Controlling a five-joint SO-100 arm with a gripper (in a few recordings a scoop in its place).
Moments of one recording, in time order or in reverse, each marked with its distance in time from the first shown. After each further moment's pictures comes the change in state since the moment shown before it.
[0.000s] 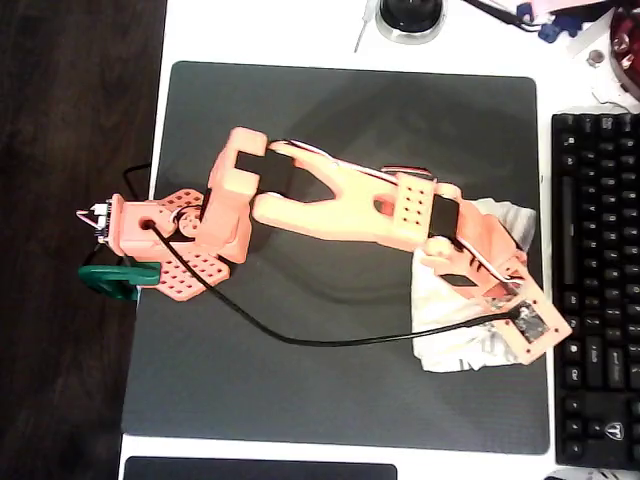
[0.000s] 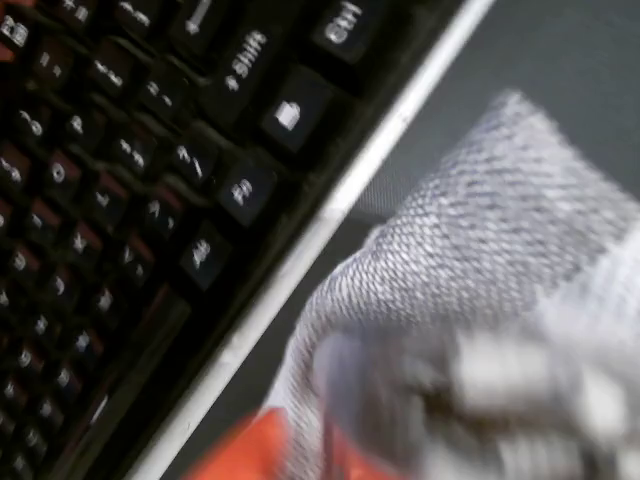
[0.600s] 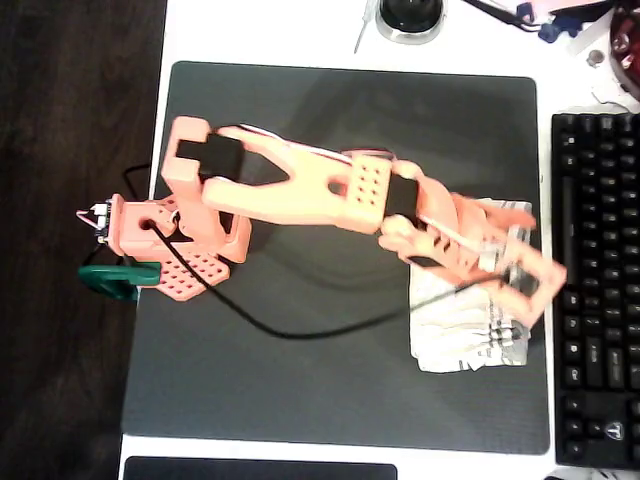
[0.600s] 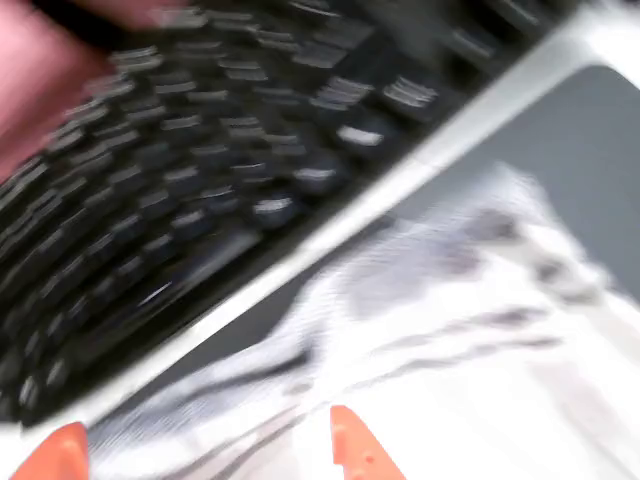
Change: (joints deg) arm -3.6 23.7 16.6 0.1 -20.7
